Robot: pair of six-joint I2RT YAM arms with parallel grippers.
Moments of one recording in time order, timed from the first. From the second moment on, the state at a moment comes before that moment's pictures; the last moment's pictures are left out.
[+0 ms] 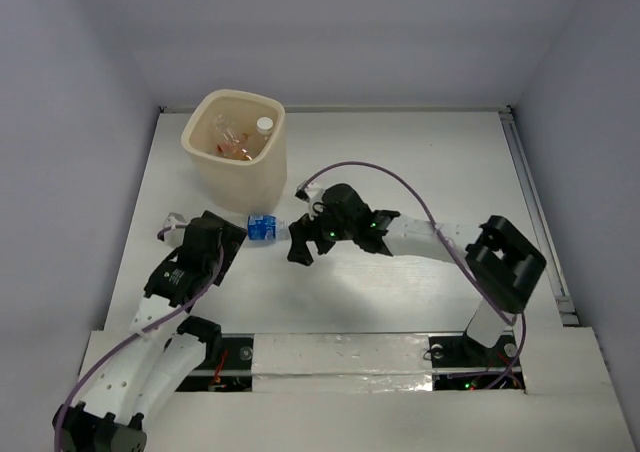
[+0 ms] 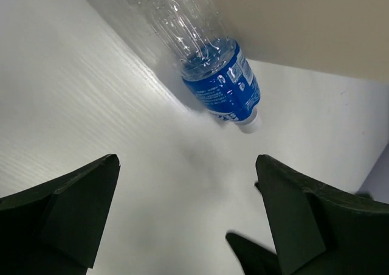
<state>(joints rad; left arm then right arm) -0.33 0.65 0.59 -0.77 -0.29 -1.26 0.90 1.76 1.10 0.04 -0.34 0.27</state>
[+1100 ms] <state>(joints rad) -0.24 1.11 0.38 -0.11 -0.36 -1.62 0.90 0.96 0.60 0.03 -0.34 0.47</state>
